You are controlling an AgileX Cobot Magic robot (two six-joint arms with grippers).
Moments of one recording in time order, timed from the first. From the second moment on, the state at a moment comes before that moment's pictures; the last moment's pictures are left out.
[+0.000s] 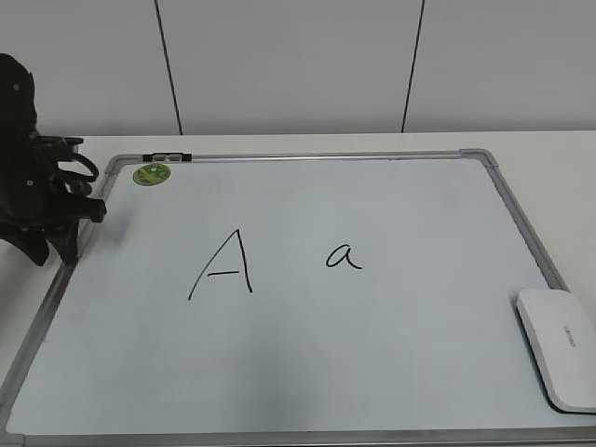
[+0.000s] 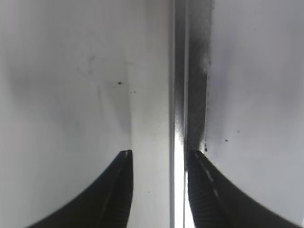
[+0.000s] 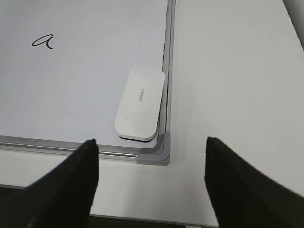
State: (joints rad) left arm -0.08 2.14 -1.50 0.05 0.98 -0.16; right arm 0.00 -0.02 -0.49 0.03 1.14 -0.14
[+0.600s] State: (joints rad) left arm -0.08 2.15 -1.50 0.03 0.98 -0.16; right arm 0.00 -0.02 -0.49 0.03 1.14 -0.14
